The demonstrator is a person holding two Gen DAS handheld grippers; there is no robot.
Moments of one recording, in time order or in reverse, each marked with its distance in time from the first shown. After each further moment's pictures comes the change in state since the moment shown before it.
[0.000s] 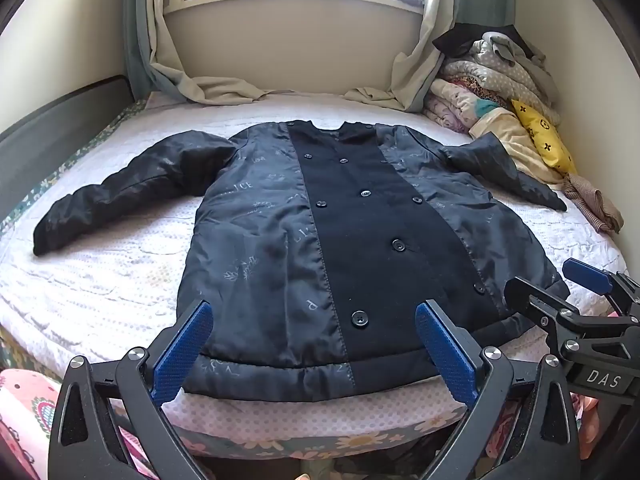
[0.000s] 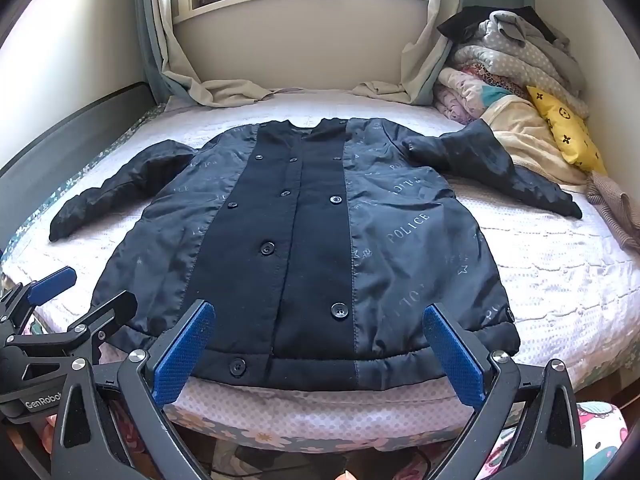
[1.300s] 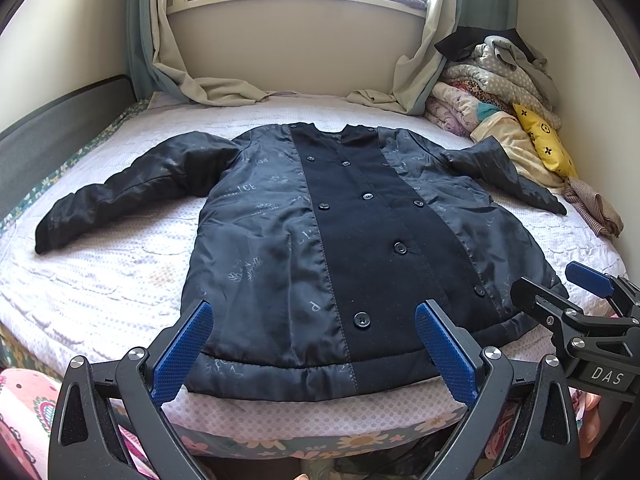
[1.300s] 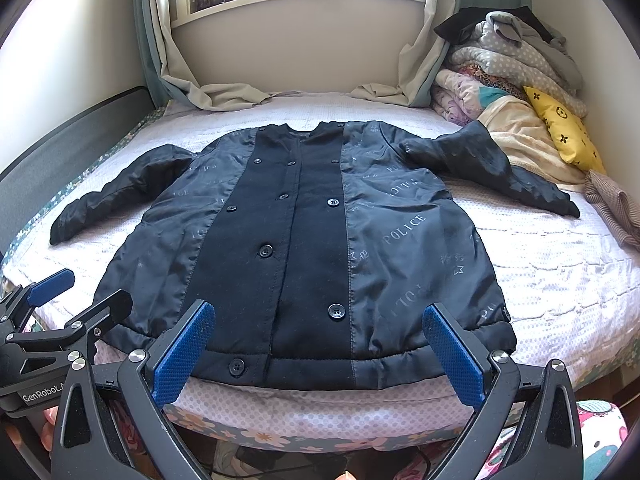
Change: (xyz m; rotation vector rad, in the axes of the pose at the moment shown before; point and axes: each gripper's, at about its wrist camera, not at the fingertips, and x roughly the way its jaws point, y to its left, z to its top) left arm -0.008 0.001 0.004 0.004 -0.002 0.005; right arm -0.002 -0.002 -0.001 0.008 -0.004 0.001
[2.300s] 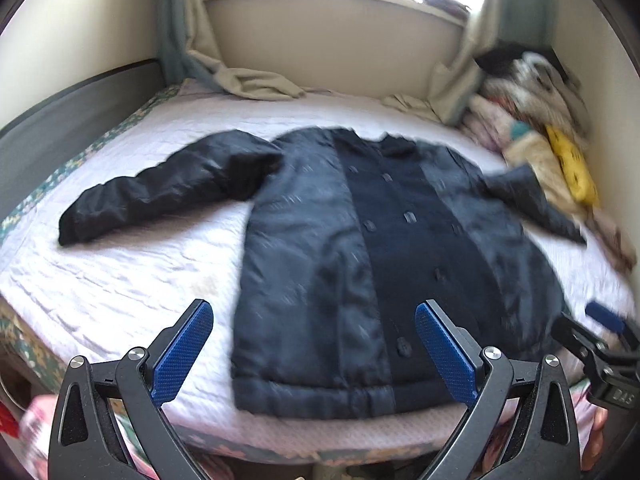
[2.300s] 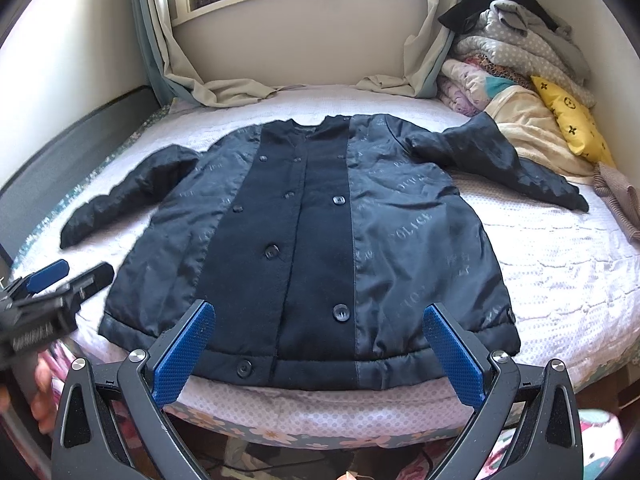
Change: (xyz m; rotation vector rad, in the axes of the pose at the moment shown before) left arm -0.008 0.051 0.043 -0.082 0.006 0.094; right arm -0.003 -0.010 0.018 0.029 0.031 0.058
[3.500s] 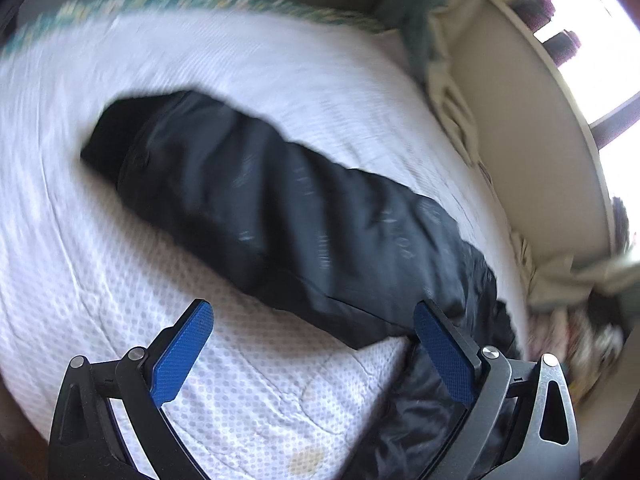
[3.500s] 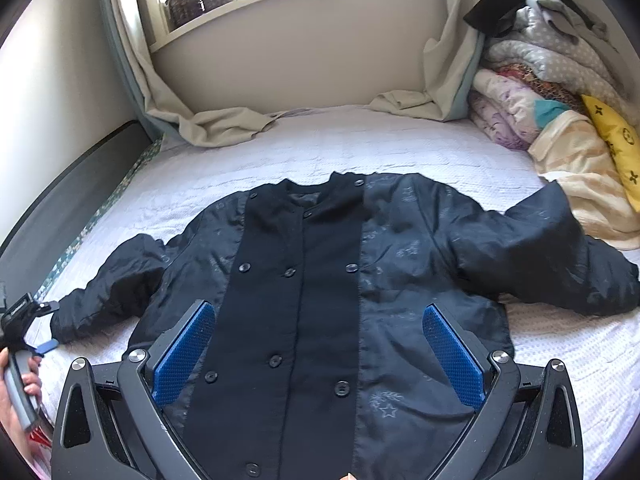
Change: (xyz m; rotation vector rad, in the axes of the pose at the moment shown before) left arm 0.153 0.271 0.061 -0.898 0.175 -0.028; right arm 0.139 -0.025 0.175 0.042 -0.006 0.086
